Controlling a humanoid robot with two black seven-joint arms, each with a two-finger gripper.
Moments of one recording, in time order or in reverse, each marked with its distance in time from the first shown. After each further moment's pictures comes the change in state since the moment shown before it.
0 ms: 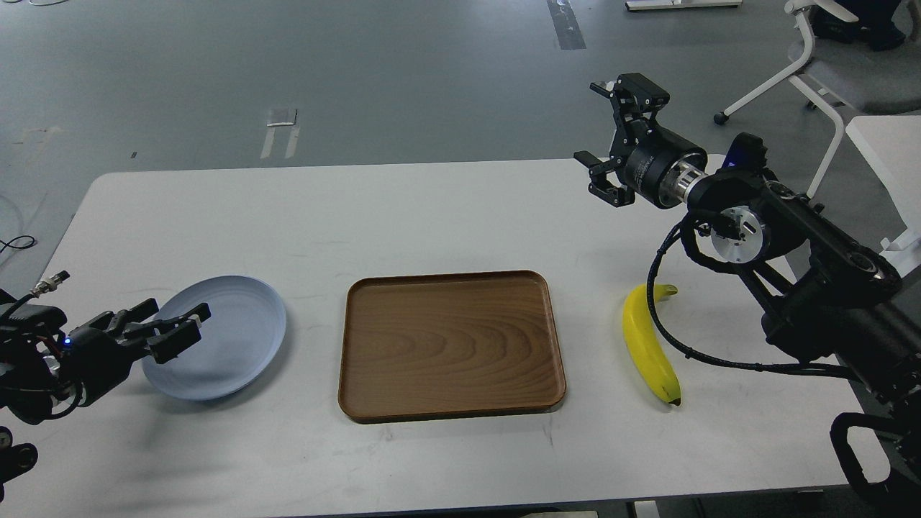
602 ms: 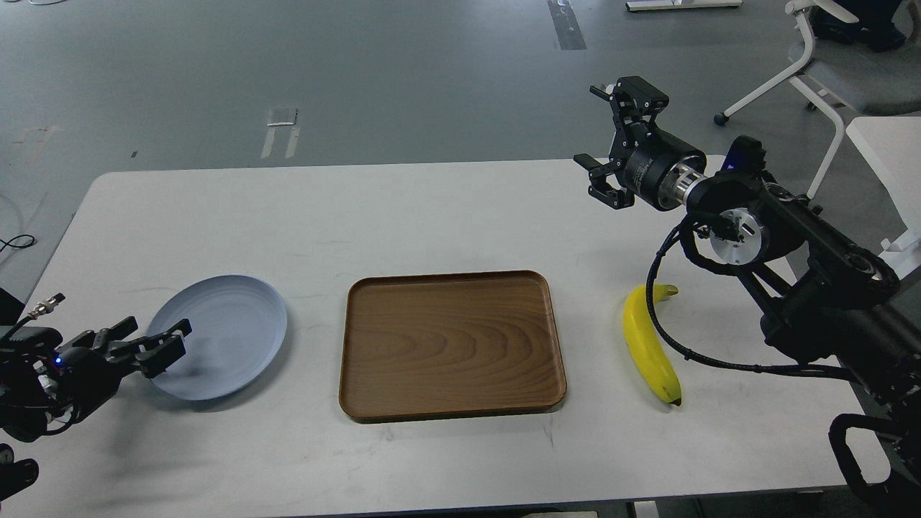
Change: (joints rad) left arm 0.048 -0.093 0.001 0.181 -0.006 0.028 -0.010; right arm -0.003 0.005 -0.001 -0.006 0.000 0.000 0.000
